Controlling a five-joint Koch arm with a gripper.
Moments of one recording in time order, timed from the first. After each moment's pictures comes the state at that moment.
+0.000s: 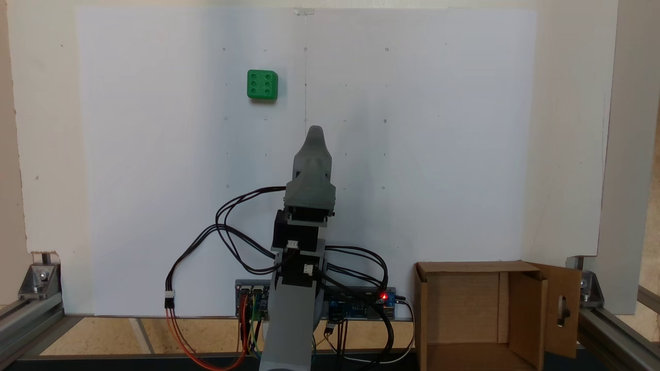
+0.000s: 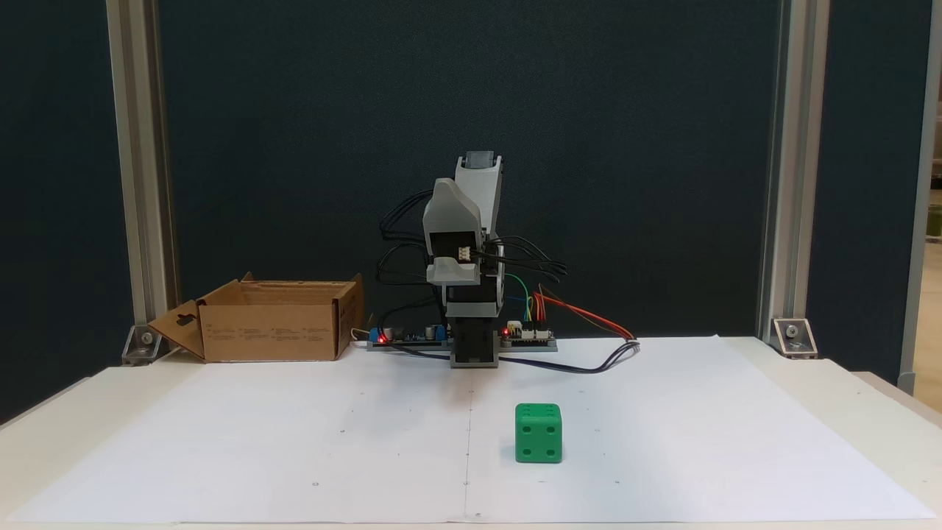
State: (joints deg) arm 6.0 129.4 176.4 -92.4 2.0
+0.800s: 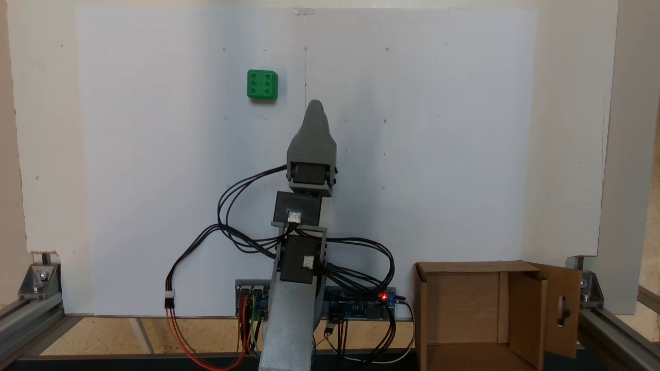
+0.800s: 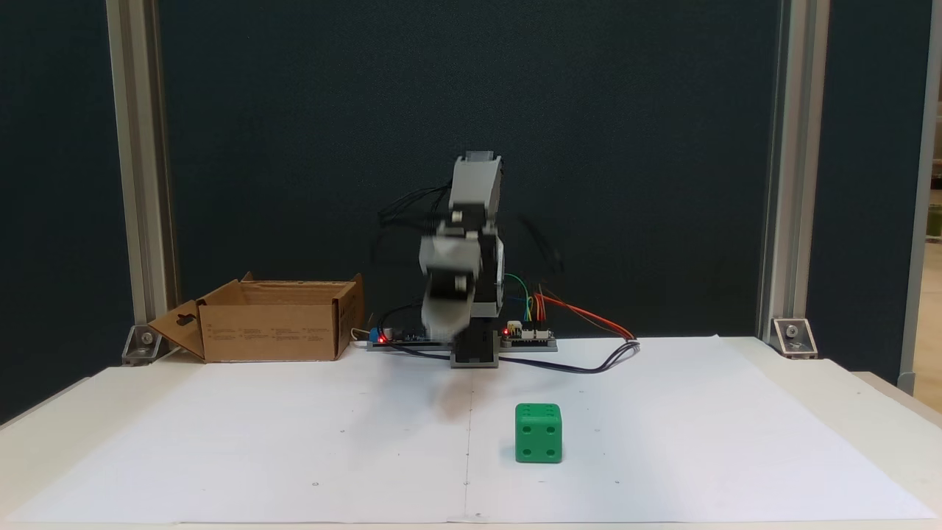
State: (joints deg) arm 5.6 129.4 151.0 -35.9 -6.3
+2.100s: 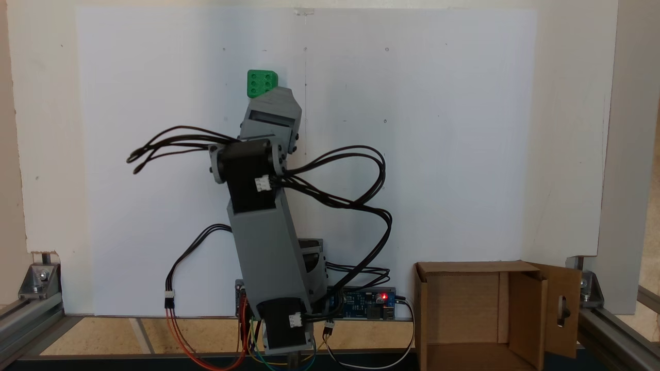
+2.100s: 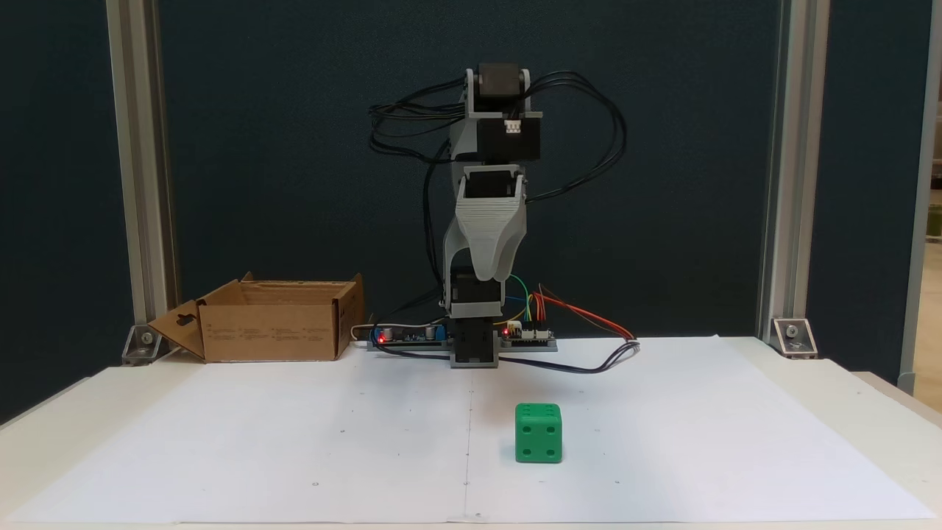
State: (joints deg) arm -9.1 86.6 66.4 76.7 19.8
